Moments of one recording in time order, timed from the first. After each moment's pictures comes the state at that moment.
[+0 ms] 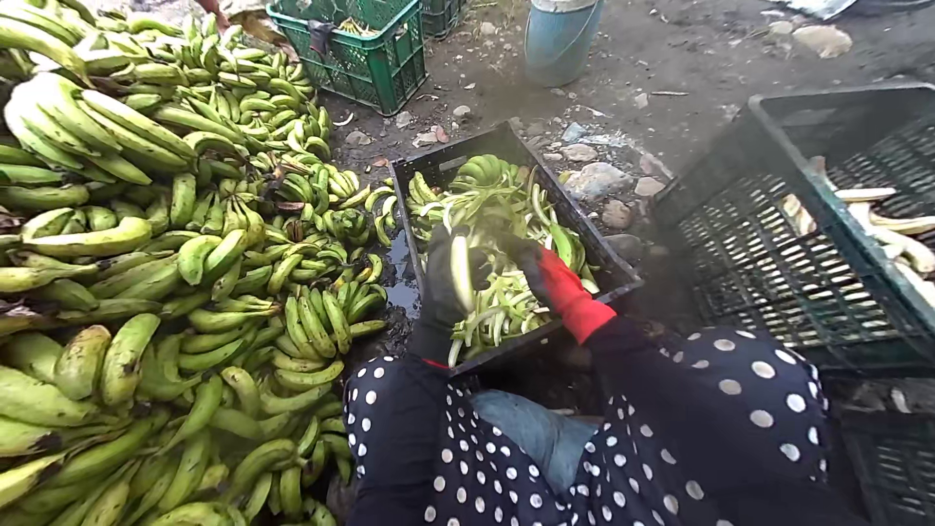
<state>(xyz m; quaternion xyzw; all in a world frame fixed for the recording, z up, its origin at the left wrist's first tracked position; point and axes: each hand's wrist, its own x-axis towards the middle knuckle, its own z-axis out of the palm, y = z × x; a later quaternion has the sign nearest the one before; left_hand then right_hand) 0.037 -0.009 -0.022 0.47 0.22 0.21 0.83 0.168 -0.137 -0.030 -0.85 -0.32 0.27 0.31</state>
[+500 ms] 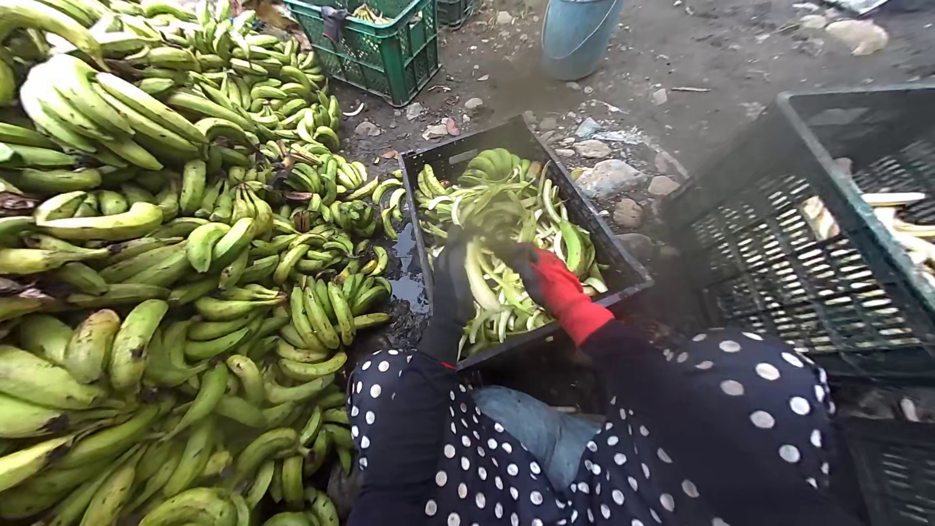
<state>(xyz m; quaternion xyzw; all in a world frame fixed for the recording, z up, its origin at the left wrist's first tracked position) 0.022 -0.018 -0.032 0.68 0.29 0.28 0.62 0.158 -0.127 -0.033 -0.86 -0.31 0.30 0.26</state>
